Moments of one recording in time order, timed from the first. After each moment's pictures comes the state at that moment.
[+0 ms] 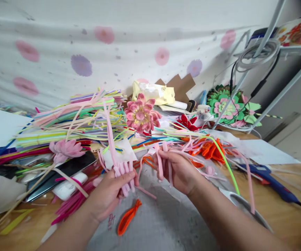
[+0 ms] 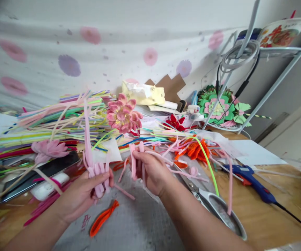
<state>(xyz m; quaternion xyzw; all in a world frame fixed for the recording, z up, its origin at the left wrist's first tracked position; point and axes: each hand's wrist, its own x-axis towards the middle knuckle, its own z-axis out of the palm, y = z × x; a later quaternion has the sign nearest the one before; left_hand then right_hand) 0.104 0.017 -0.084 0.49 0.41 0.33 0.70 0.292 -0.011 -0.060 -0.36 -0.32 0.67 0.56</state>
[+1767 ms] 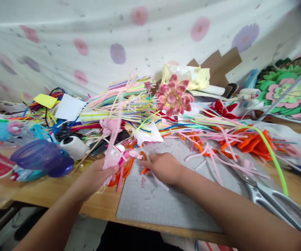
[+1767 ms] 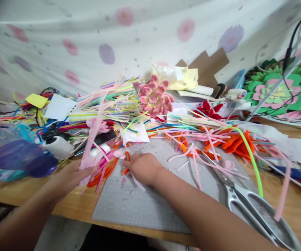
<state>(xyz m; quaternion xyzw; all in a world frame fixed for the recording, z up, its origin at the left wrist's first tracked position) -0.020 -0.016 -0.072 0.63 0.66 0.21 0.35 0.211 -0.006 -0.108 -0.38 -0.92 -0.01 0.02</state>
